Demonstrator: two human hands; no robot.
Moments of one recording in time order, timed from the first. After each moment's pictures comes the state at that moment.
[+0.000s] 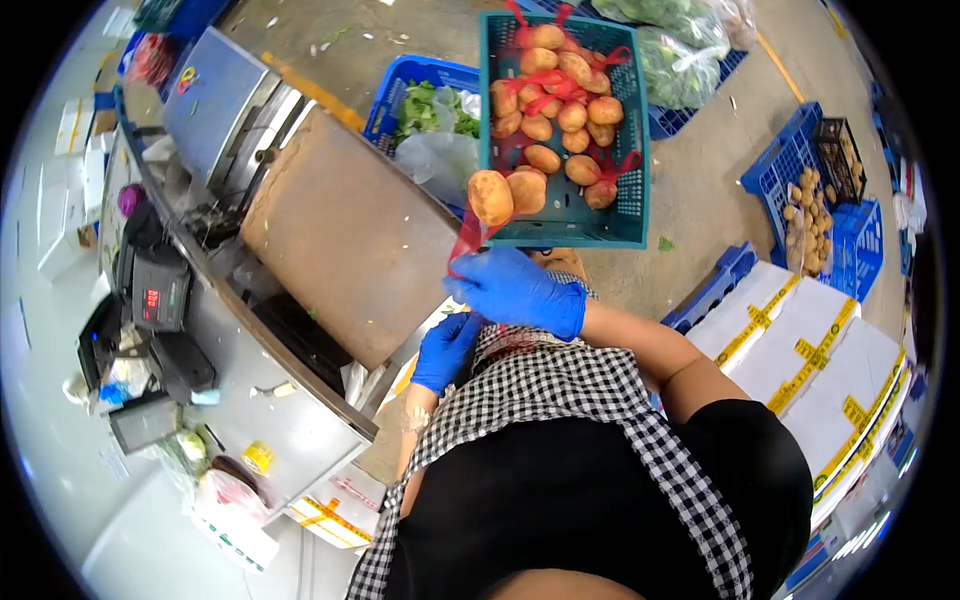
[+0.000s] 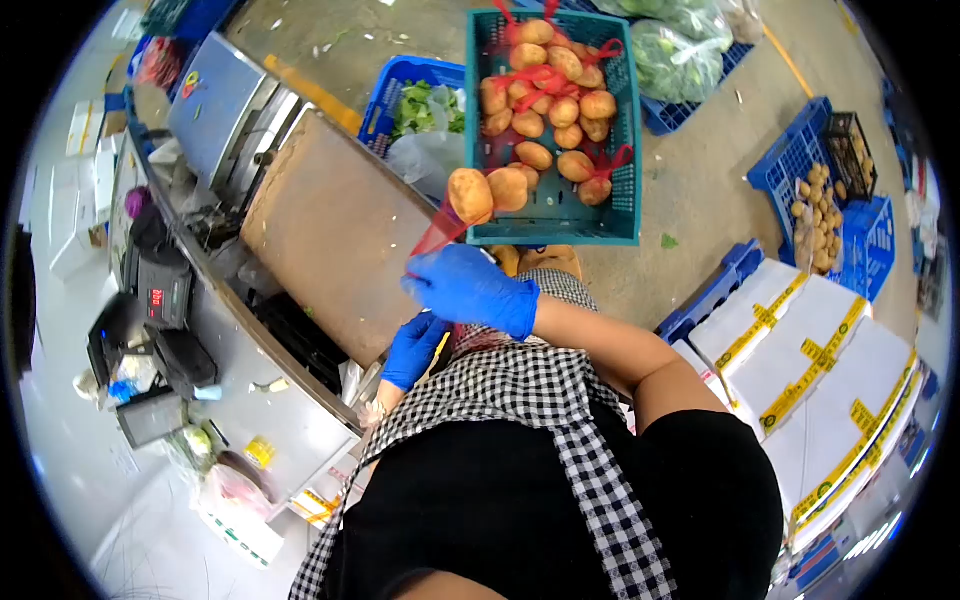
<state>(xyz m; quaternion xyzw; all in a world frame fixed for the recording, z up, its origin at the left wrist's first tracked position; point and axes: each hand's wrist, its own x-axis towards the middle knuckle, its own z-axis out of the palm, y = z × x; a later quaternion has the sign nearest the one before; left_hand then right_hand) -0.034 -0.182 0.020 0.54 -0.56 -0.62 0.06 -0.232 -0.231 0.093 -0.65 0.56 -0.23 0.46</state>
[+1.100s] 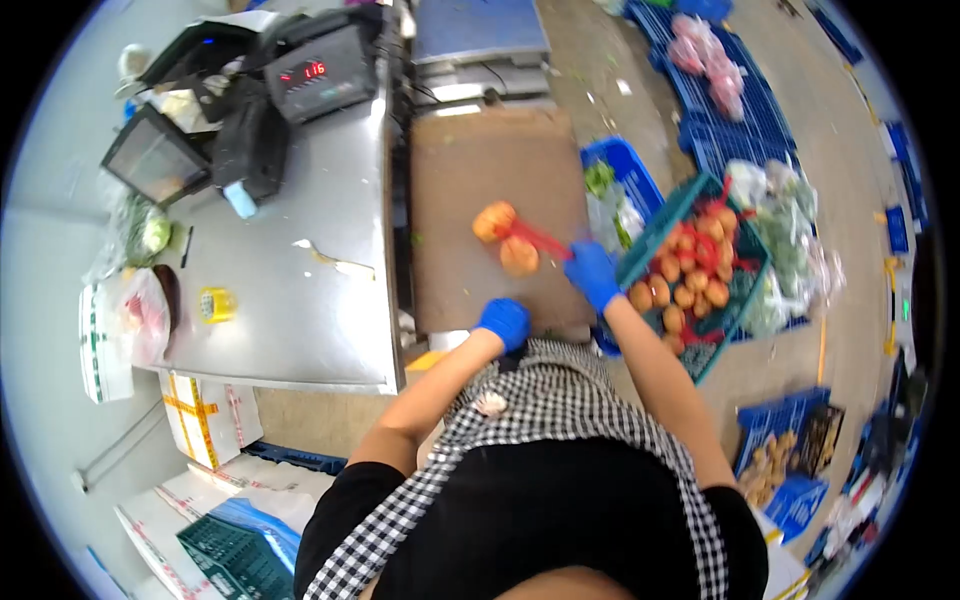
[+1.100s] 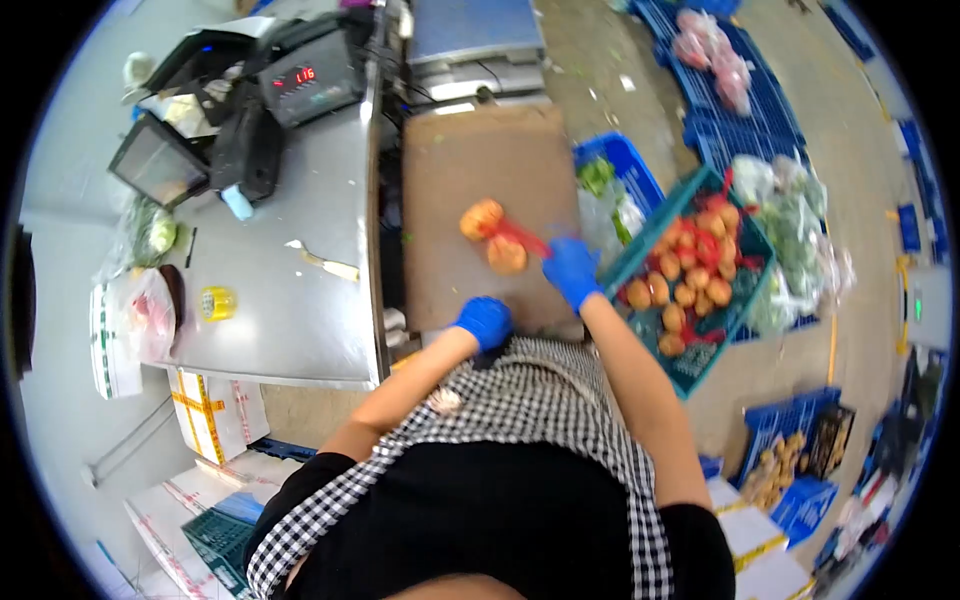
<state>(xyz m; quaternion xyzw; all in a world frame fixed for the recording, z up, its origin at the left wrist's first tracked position) 0.112 -0.194 -0.067 0.53 -0.80 -0.26 -0.08 -0.062 -0.305 -0.054 -0.76 0.60 -0.03 0.26</state>
